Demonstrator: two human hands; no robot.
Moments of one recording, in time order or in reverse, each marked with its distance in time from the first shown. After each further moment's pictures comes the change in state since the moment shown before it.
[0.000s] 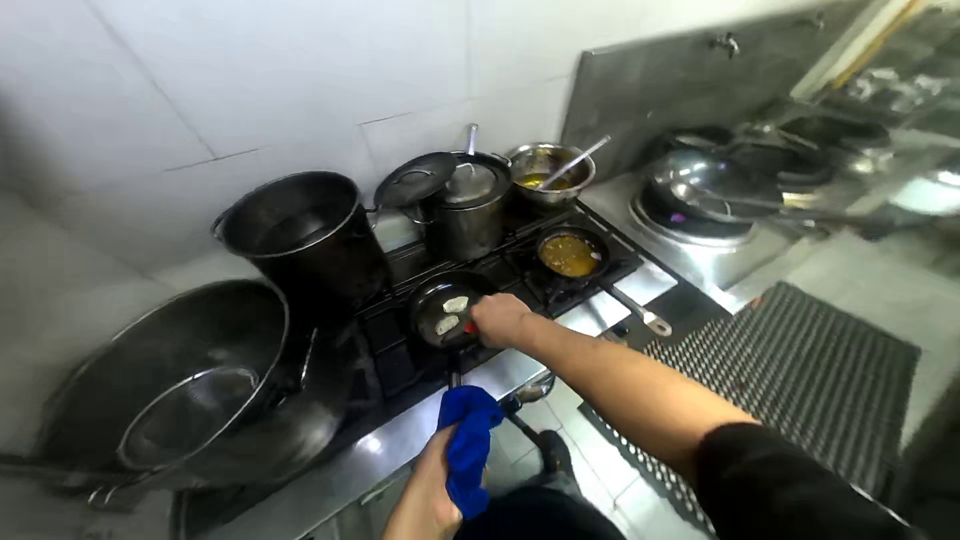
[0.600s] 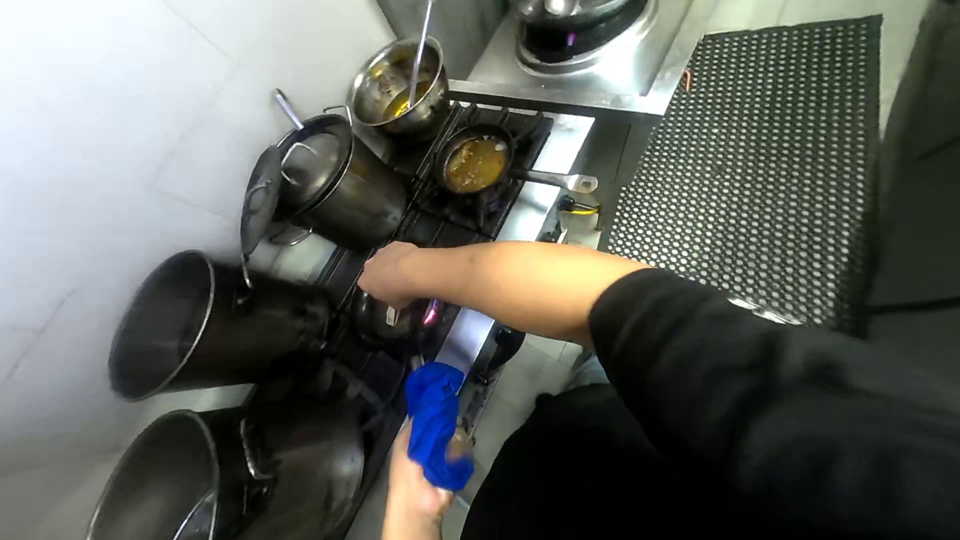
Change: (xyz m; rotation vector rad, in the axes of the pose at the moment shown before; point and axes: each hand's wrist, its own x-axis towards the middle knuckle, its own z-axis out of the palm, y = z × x) left_hand -0.001 0.014 -0.010 0.084 -0.072 -0.011; right_hand -0.004 0.021 -0.026 0.135 0.185 -0.072
